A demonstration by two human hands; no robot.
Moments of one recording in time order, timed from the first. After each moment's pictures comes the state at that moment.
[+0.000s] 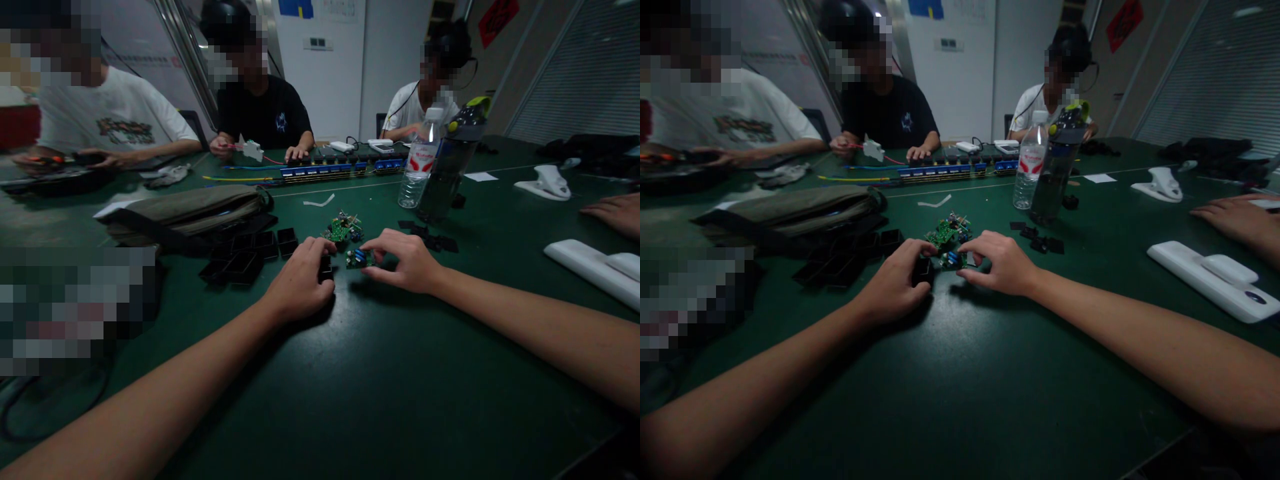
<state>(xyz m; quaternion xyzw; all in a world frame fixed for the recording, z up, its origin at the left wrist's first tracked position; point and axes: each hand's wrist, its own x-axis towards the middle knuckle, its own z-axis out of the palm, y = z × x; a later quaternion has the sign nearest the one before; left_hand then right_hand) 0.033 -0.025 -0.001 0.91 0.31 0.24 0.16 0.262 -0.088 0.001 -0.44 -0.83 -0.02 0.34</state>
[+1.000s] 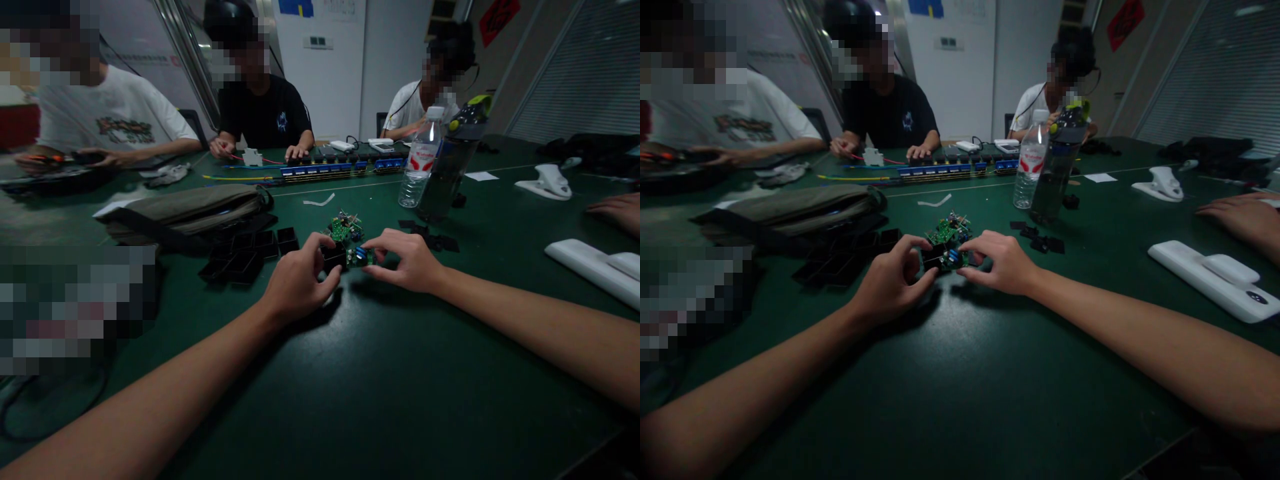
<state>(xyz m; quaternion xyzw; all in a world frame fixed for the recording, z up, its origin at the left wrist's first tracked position) 0.032 -0.033 0.003 0.89 0.32 0.28 0.13 0.262 -0.089 0.001 -0.44 -0.82 -0.02 0.36</state>
